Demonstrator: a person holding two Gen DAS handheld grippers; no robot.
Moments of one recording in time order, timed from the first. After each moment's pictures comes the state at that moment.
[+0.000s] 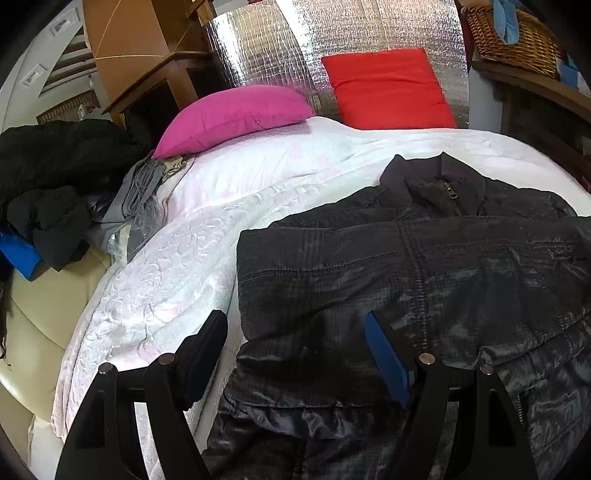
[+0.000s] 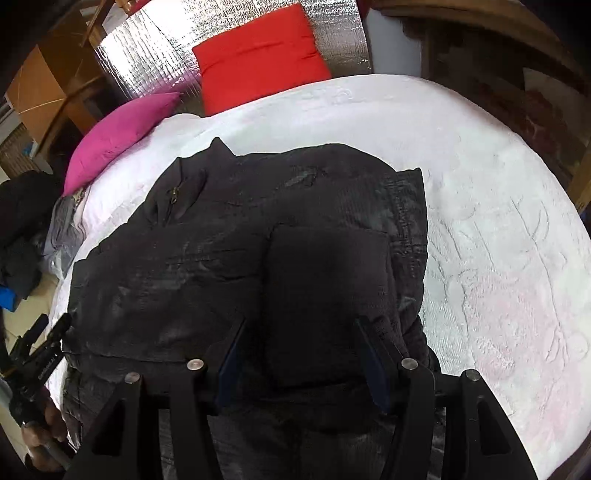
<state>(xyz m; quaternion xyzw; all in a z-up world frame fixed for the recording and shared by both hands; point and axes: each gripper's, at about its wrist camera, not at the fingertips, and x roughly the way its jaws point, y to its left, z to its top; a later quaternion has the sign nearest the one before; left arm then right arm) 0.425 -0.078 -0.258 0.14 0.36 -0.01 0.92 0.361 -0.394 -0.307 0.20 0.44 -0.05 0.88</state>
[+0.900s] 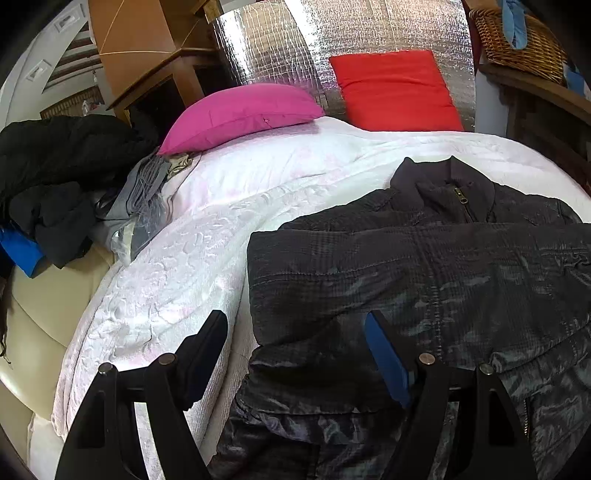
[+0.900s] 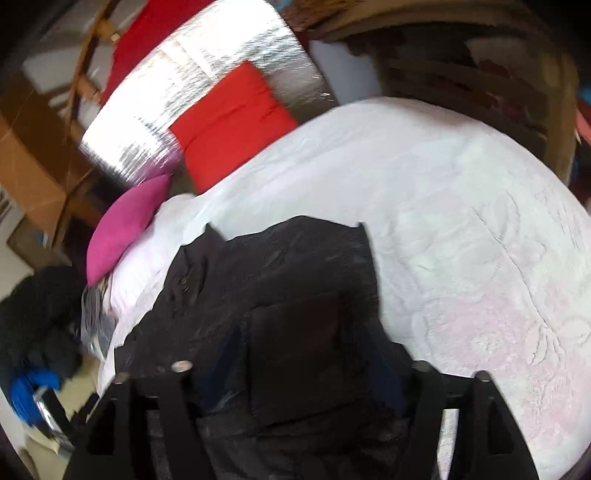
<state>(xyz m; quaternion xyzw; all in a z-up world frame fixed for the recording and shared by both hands) 0.431 -0.071 -0.254 0.14 0.37 0.00 0.92 0.339 -0.465 -0.286 0.33 0.34 -0.07 0.88</state>
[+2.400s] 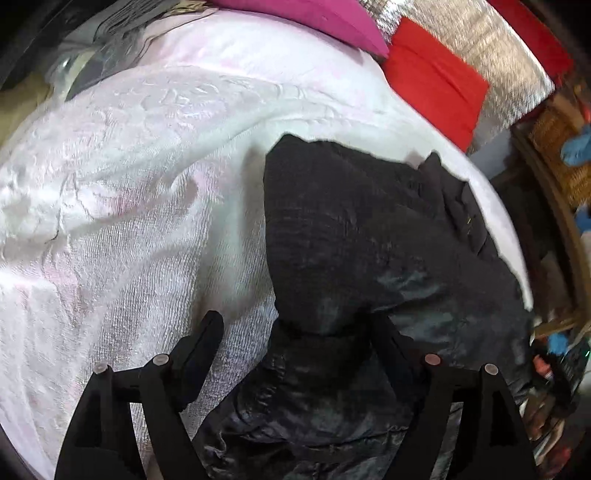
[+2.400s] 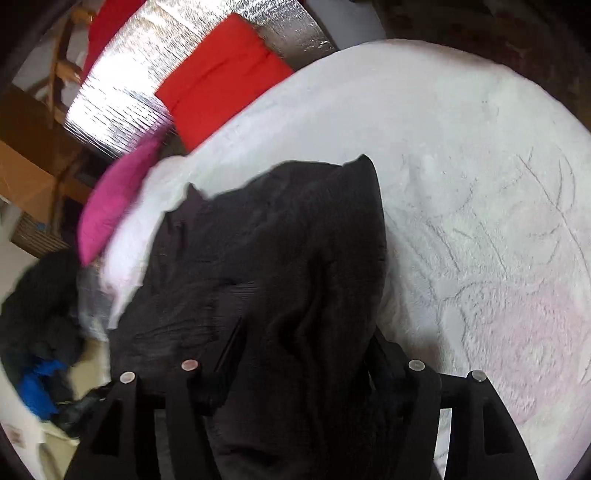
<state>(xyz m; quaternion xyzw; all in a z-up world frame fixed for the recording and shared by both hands) 0.502 -0.002 -0.304 -0.16 0.54 -0.10 0.82 0.392 -0.465 -0.331 0.35 0.40 -0.01 0.84</state>
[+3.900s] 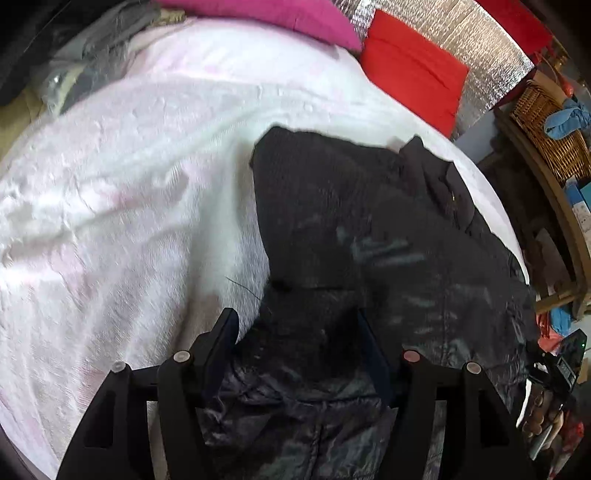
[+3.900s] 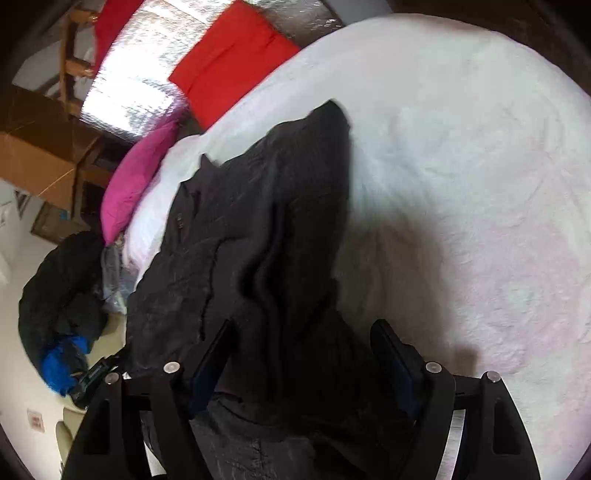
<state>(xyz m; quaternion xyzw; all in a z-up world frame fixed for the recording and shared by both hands) 0.499 -0.029 -0.309 -0.12 0.54 -0.13 0.82 0.355 -0.467 -0.353 0.36 0.42 0.05 0.83</state>
